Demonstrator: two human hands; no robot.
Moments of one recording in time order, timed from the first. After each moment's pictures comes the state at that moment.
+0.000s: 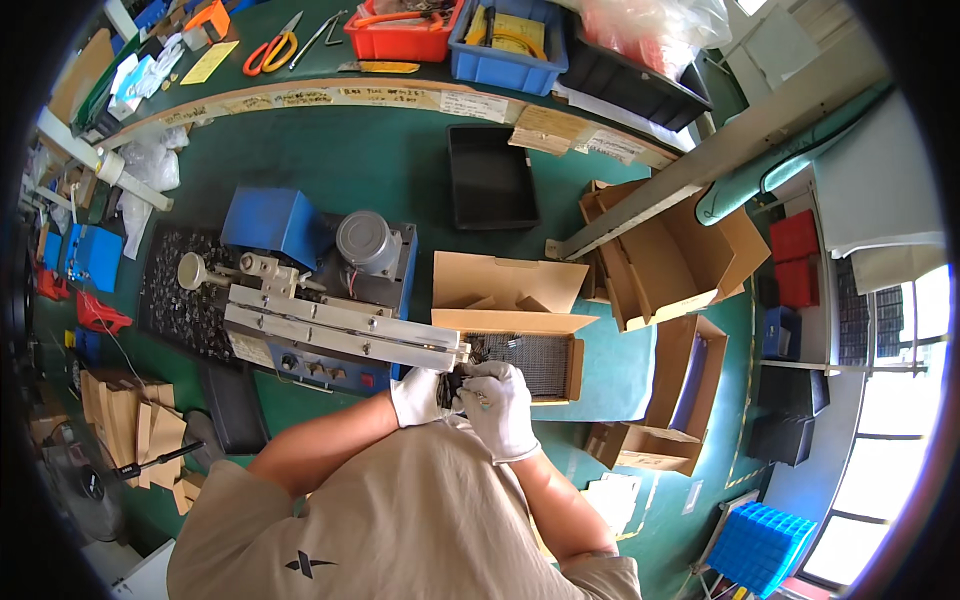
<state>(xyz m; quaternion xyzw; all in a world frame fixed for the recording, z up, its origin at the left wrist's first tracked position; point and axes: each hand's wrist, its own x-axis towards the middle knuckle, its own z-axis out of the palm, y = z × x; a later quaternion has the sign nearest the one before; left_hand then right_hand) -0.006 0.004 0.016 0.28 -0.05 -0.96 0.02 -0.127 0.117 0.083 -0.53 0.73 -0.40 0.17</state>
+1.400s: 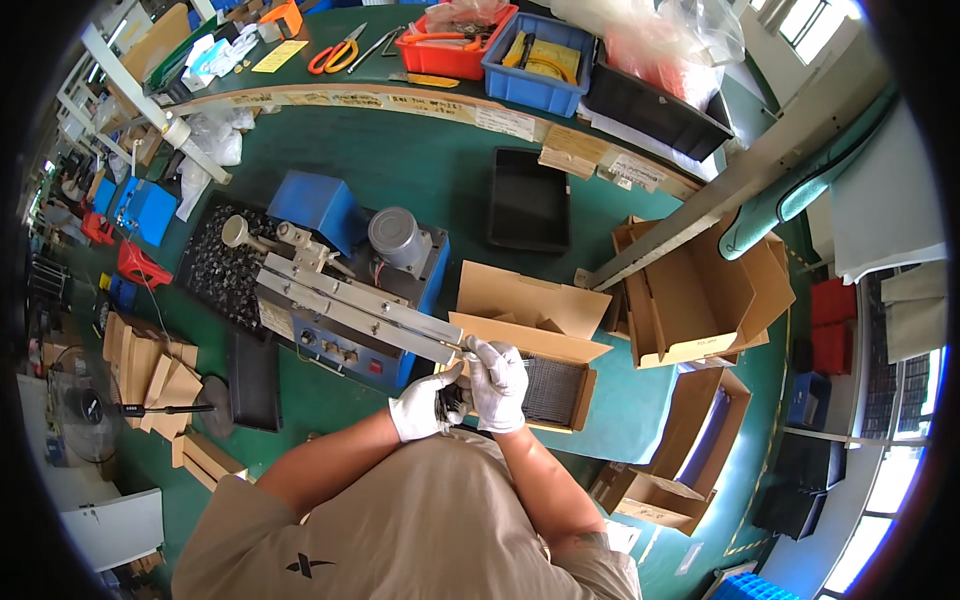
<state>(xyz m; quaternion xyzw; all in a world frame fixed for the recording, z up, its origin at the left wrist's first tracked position) 0.004 0.045 0.011 0.29 -0.04 -0.95 0.13 -0.144 0.085 0.046 -0.51 0.61 -0.60 0.12</state>
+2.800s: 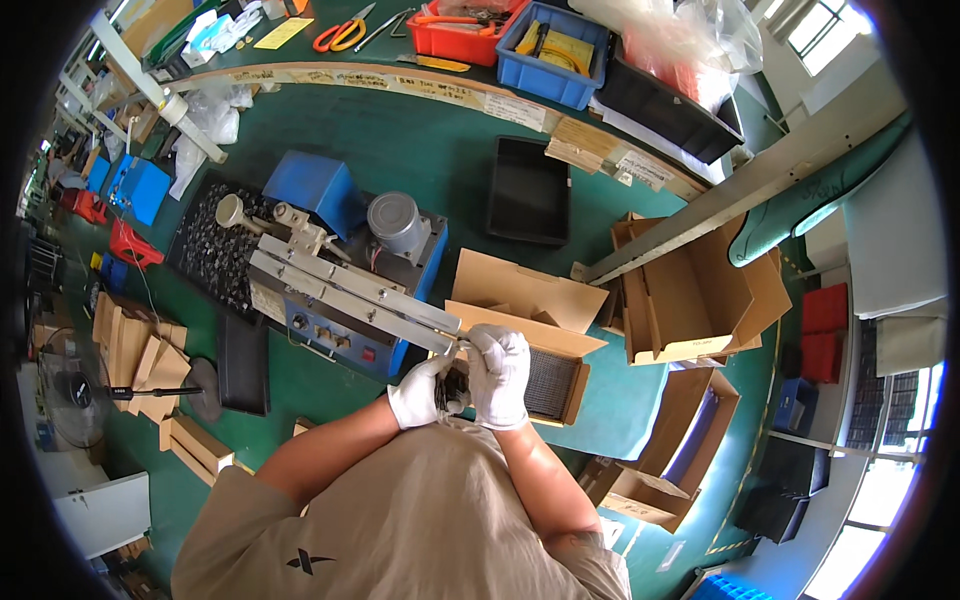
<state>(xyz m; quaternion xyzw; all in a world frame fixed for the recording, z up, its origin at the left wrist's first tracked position) -0.012 0.045 0.036 0.34 -0.04 -0.93 0.15 -0.159 0.081 0.078 -0.61 0.63 -0.48 0.08</state>
